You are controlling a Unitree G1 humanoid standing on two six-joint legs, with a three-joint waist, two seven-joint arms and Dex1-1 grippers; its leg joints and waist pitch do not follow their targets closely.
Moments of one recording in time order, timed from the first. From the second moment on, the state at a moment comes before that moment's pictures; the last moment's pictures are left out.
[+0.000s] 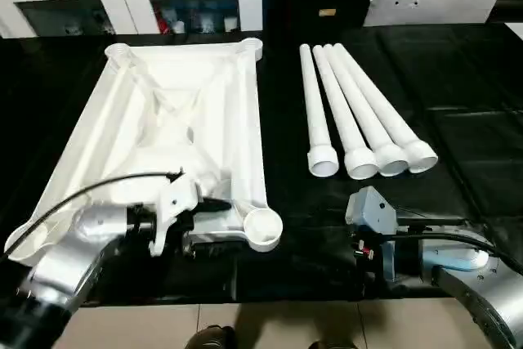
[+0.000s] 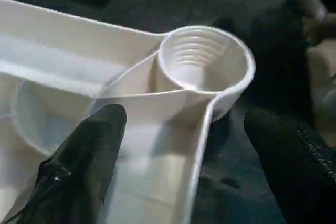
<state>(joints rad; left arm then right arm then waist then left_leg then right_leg) -0.19 0.65 -0.26 0.09 -0.35 0.15 -1.09 -0.03 -0.62 0.23 -0.43 0.34 0.54 0.84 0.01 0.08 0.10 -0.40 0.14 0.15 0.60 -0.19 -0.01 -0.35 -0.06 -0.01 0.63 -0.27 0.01</state>
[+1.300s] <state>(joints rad) -0.28 0.73 -0.33 0.24 -0.21 -0.09 -1.13 -0.04 -0.60 0.29 -0.38 0.29 0.46 0.86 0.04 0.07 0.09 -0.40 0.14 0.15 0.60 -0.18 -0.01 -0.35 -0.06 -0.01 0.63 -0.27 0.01</state>
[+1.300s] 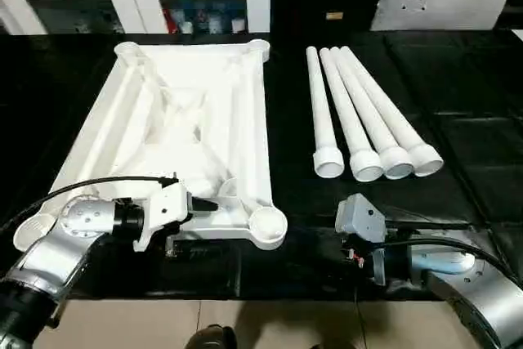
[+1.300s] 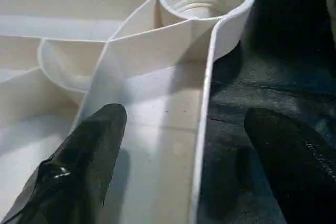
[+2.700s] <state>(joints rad) -0.16 0.34 -0.11 -0.11 -0.30 0.22 -0.63 -0.03 -0.49 0.20 -0.35 0.30 0.44 0.72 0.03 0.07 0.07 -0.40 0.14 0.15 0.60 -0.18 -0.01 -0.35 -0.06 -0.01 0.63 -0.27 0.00</state>
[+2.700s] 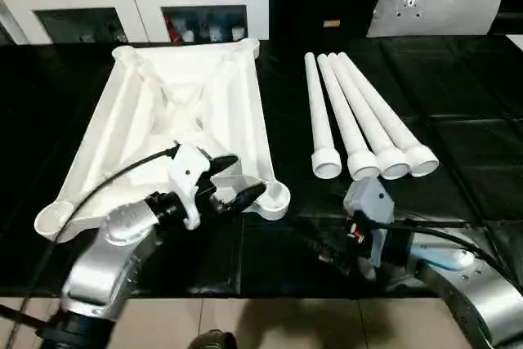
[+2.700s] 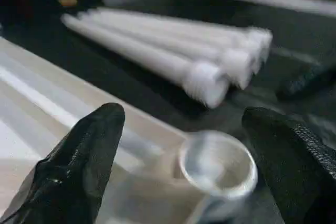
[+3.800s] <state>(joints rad) -0.03 0.20 -0.09 -0.20 -0.20 0.24 -0.36 -0.01 -0.31 0.15 -0.34 0.32 0.41 0.55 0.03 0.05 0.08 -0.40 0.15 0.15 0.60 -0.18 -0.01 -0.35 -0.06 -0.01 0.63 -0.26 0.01</state>
